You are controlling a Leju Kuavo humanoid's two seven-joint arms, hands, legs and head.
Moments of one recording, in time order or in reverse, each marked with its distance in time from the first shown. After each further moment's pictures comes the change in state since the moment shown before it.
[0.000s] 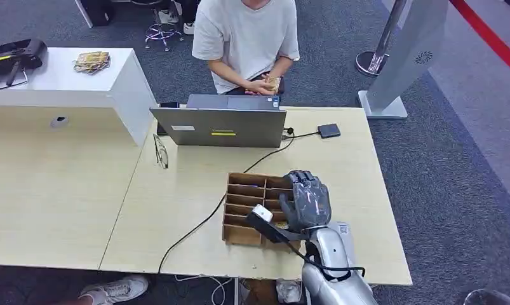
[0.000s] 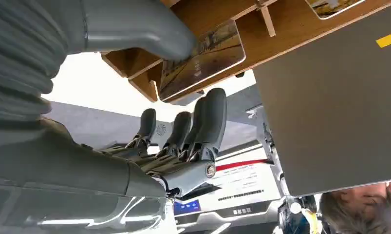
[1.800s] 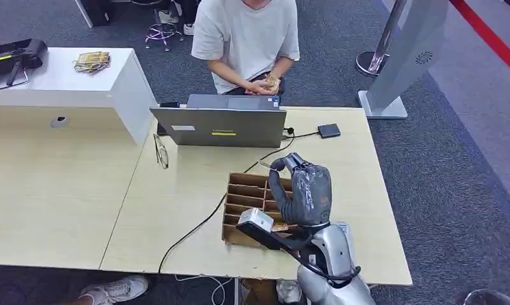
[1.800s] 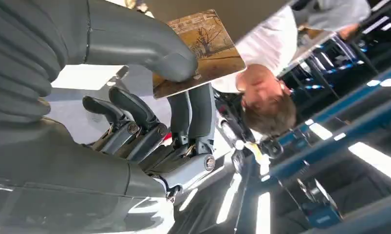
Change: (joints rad) left arm 0.000 0.000 -0.002 0.000 0.028 0.010 -0.005; right arm 0.046 0.008 0.060 -0.354 -0.115 -0.060 -0.141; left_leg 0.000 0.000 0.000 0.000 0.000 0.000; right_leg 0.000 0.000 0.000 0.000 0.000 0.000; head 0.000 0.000
